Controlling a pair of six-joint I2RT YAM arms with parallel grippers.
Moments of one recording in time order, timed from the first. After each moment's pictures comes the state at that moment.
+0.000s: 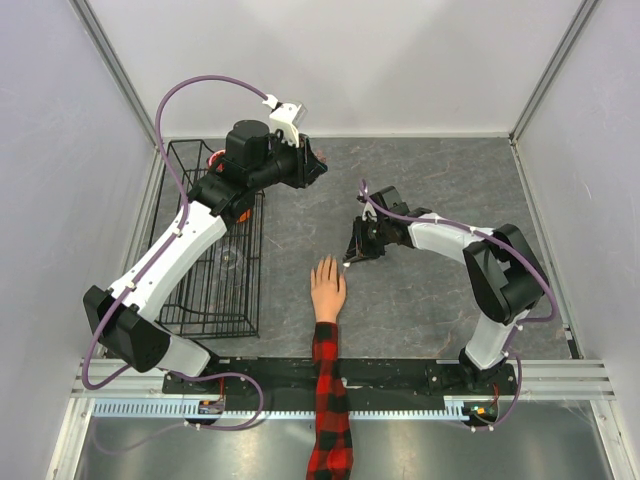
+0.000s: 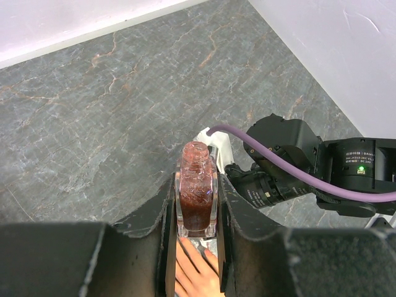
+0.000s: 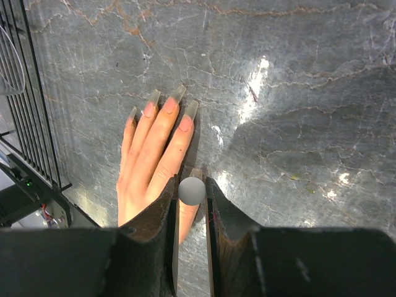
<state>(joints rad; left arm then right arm) -0.54 1.44 1.49 -0.35 0.22 -0.22 0.52 1.78 1.08 -0.28 -0.42 0.52</state>
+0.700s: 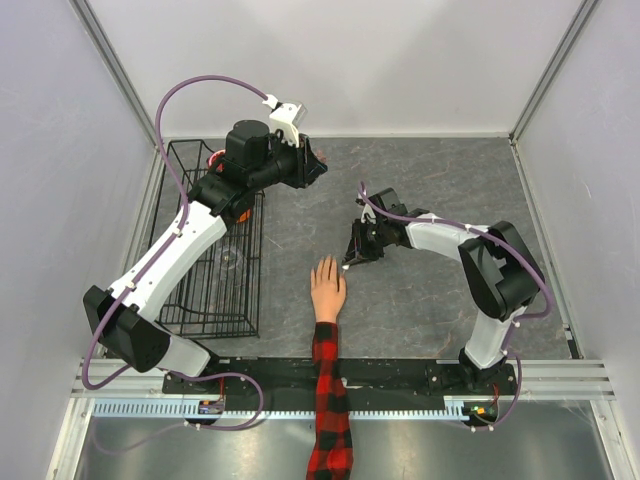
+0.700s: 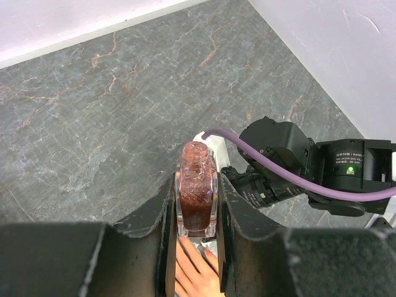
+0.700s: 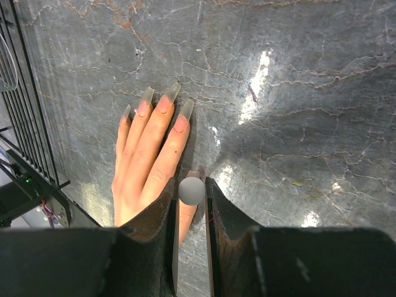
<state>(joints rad) -0.54 1.44 1.49 -0.35 0.22 -0.22 0.52 1.81 1.07 -0.27 -0.44 0.52</state>
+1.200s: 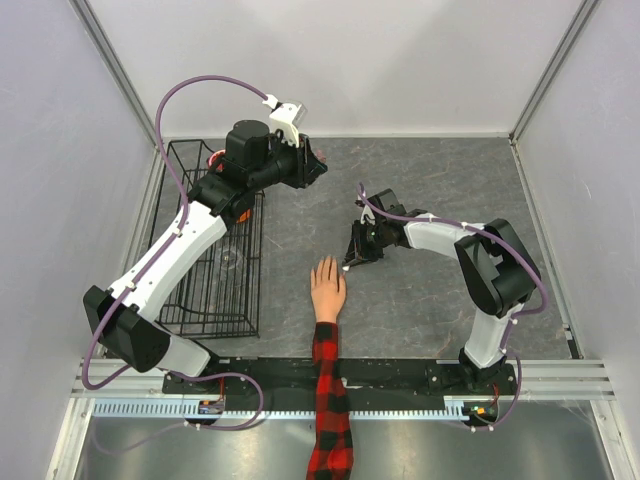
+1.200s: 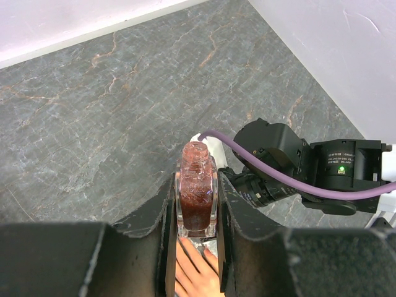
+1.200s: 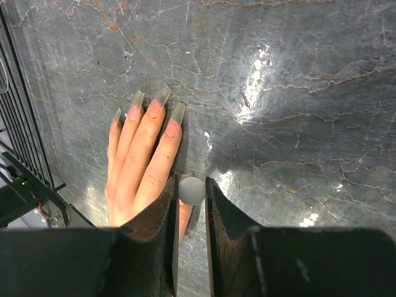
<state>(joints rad) -0.54 1.44 1.49 -0.35 0.22 -0.22 0.52 1.83 1.08 -0.26 -0.44 0.52</state>
